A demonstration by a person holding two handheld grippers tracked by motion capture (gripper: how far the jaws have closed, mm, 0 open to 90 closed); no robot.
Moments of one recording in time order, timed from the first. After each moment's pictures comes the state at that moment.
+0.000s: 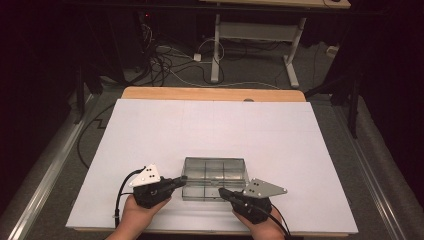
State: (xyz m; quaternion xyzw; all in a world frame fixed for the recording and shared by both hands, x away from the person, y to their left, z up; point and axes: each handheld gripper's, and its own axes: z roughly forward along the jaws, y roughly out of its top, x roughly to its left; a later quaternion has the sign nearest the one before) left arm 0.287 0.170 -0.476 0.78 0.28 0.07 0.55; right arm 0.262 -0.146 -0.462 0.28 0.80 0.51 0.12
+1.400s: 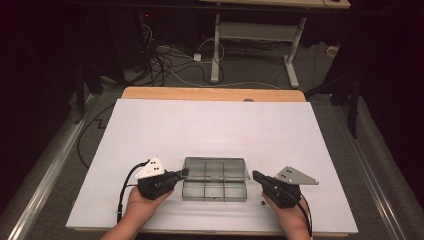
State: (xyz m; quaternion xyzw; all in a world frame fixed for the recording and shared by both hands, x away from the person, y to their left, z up) left arm 0.309 0.165 -0.481 0.79 0.29 0.08 0.54; right arm 0.294 -0.218 -0.460 0.37 0.77 0.48 0.21
